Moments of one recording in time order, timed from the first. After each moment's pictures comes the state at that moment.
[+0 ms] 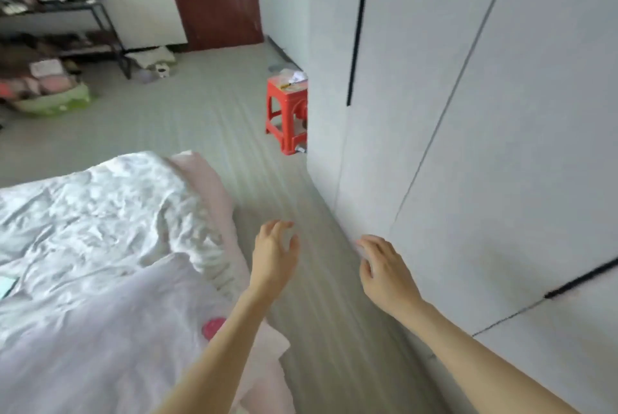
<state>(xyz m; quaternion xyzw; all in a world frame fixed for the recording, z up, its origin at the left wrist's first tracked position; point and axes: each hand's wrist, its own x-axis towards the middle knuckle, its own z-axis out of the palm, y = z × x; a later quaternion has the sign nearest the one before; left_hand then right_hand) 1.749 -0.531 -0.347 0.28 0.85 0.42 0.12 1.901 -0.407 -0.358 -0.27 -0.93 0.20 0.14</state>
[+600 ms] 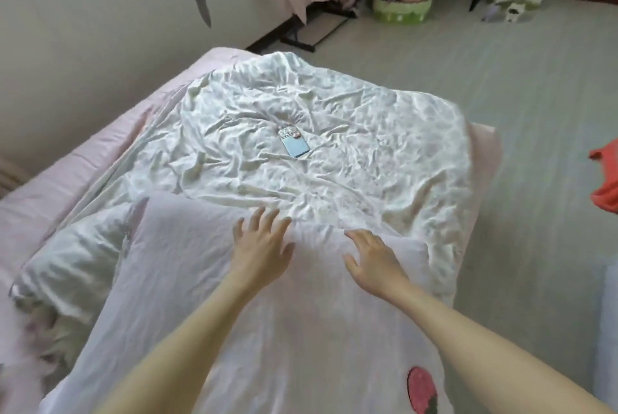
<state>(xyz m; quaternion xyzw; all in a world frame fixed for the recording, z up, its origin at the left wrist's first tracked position) 1.602 -0.905 -0.430 -0.06 1.00 0.04 0.03 1.551 -0.698 -0.466 0.22 -0.93 0.24 -0.17</state>
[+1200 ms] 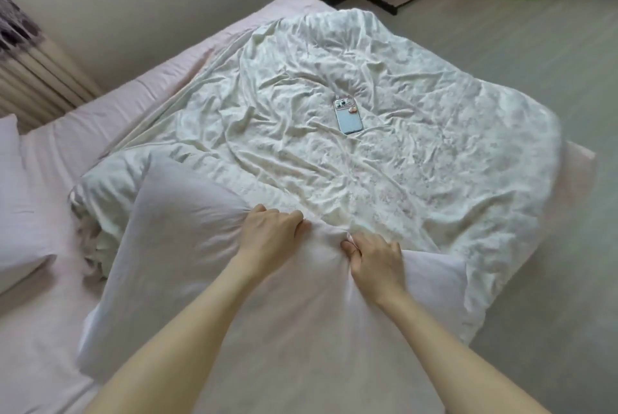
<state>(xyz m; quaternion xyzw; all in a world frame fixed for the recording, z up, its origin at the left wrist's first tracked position) 1.607 -0.919 -0.435 -0.12 0.99 0.02 -0.03 1.540 -0.742 -0.489 0.28 -0.93 0.24 -0.08</state>
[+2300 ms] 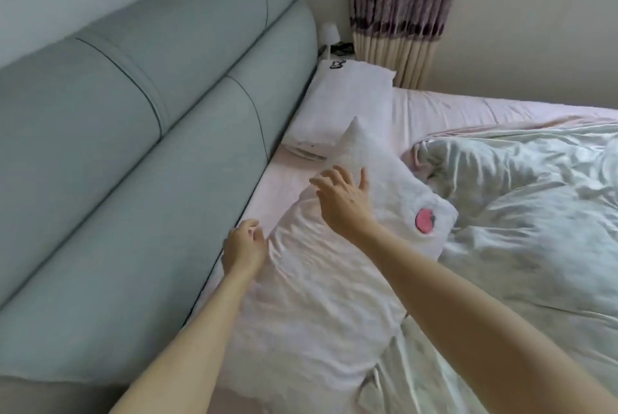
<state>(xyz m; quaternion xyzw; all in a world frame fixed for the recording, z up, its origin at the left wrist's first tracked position) 2.302 -1.036 -0.409 -0.79 0.50 0.26 -0.24 2.119 -1.074 -0.368 0.77 -0.61 0.16 -0.05</state>
